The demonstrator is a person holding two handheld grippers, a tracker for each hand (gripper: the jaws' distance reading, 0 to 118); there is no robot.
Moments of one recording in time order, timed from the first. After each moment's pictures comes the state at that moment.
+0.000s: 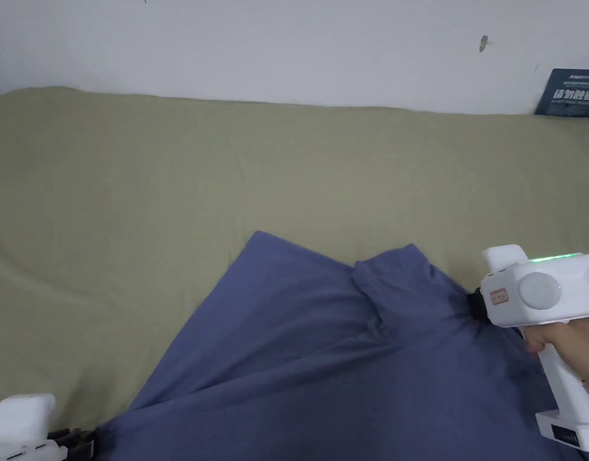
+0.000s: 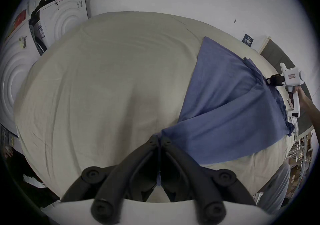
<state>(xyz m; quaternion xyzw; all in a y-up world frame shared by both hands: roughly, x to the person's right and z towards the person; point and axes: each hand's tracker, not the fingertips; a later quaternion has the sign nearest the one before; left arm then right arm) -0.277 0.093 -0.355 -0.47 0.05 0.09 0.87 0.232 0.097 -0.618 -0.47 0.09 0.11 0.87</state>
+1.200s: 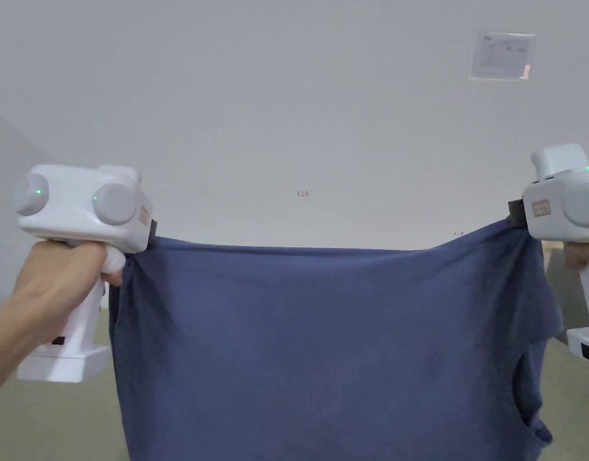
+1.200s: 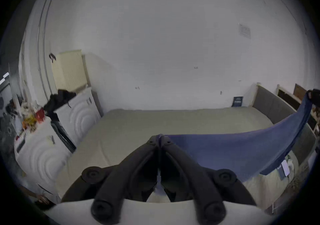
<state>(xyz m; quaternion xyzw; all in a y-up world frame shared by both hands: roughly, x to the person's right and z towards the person) -0.176 0.504 -0.457 -0.21 0.11 -0.03 0.97 0.312 0.536 -0.463 -0.11 -0.06 0.12 0.98</state>
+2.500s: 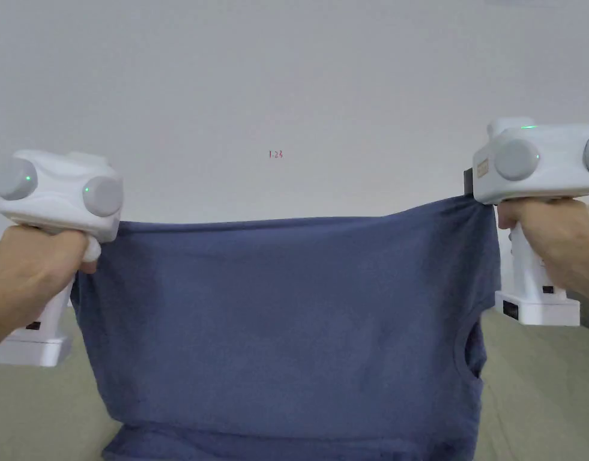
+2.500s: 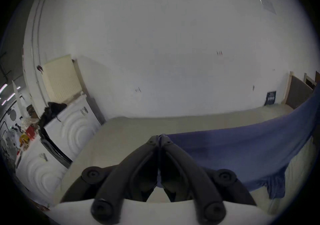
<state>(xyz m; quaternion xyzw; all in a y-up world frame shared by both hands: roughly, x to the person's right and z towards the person) -0.165 0.377 -0.782 -0.25 0.16 -0.07 0.95 0.311 0.431 -0.775 -0.16 -0.10 0.05 0.98</state>
